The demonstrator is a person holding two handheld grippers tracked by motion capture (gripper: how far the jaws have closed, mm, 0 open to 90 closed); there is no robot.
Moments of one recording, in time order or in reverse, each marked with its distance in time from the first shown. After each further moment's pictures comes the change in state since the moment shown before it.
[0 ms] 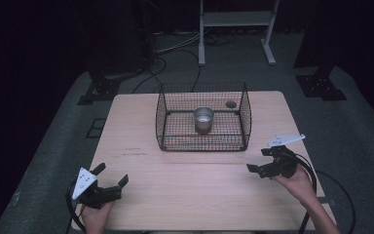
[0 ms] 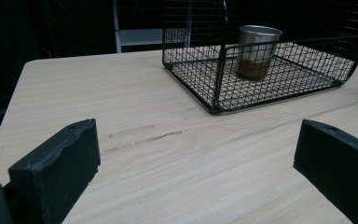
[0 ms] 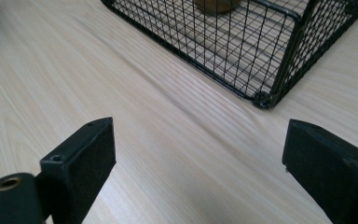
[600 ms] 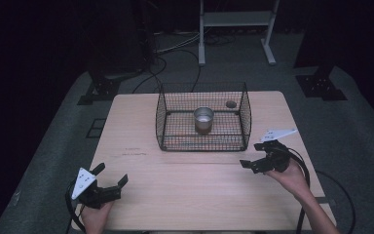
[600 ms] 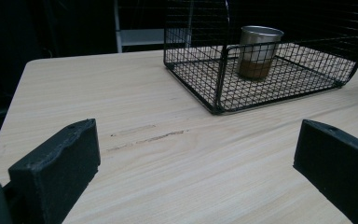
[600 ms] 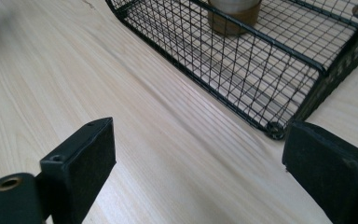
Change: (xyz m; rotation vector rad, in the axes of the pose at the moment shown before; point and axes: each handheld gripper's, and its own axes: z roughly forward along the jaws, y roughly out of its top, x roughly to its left) left arm 0.001 0.000 0.000 0.000 0.002 -0.002; right arm 0.009 0.023 0.008 -0.013 0.024 -0.038
